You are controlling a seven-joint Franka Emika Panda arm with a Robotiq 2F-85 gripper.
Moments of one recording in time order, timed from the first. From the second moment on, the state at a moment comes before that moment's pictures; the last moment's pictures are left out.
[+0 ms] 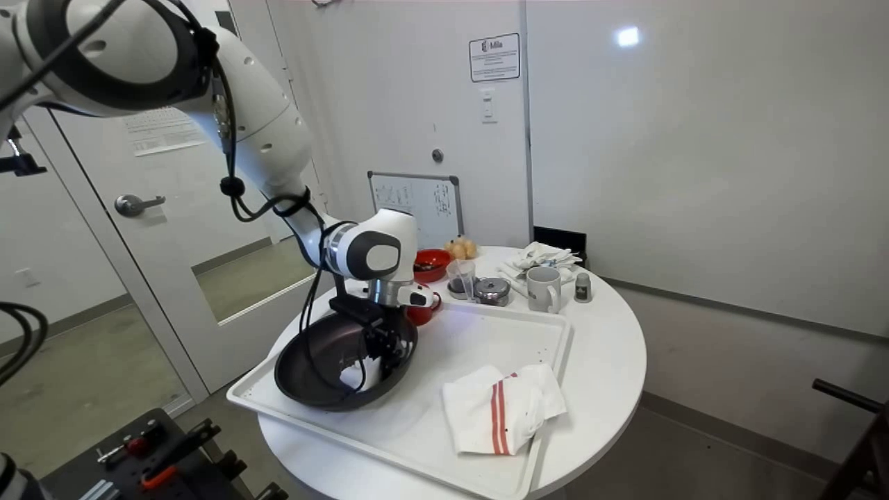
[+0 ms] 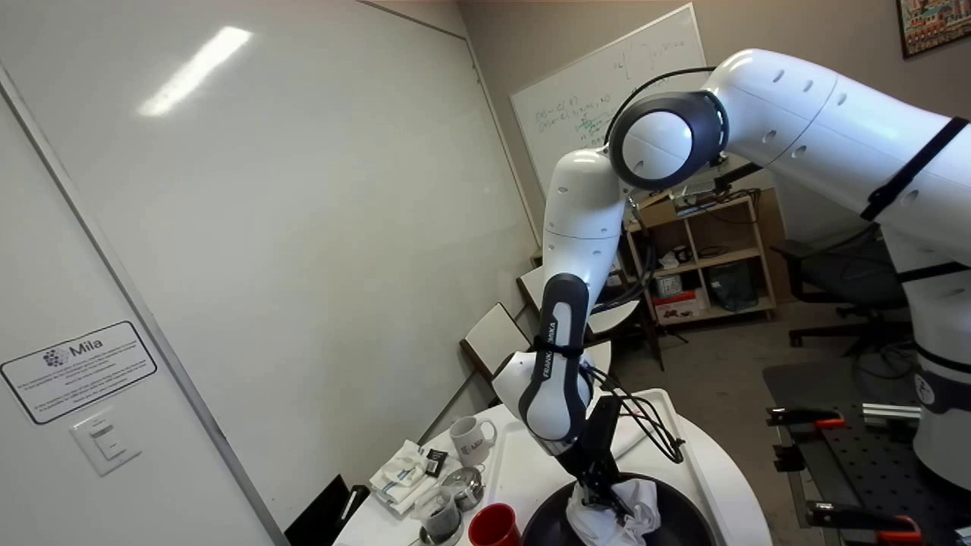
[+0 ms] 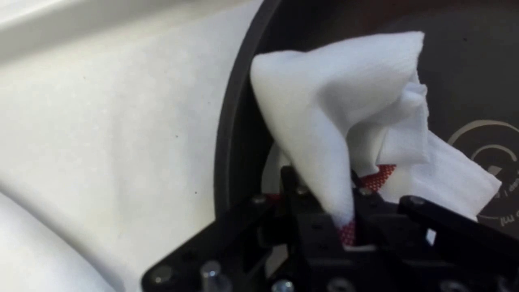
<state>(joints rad) -0.03 0.75 -0.01 -1.97 0.00 2.34 0.12</state>
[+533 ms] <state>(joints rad) 0.09 0.72 0.02 -2.04 -0.08 2.35 0.10</state>
